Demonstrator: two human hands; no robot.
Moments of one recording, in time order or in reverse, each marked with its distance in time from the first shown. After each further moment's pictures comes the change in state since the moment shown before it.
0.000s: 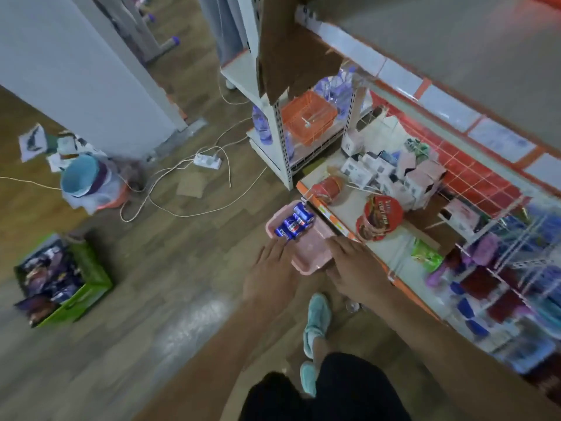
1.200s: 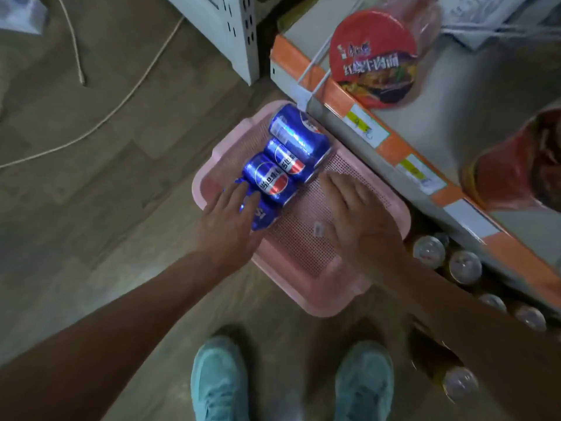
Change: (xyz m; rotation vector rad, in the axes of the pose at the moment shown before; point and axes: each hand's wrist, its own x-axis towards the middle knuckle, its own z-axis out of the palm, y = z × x) left_hand 0.365 -0.309 0.553 0.138 -0.043 0.216; right_hand 0.332 0.204 0.542 -0.136 0.171 0.089
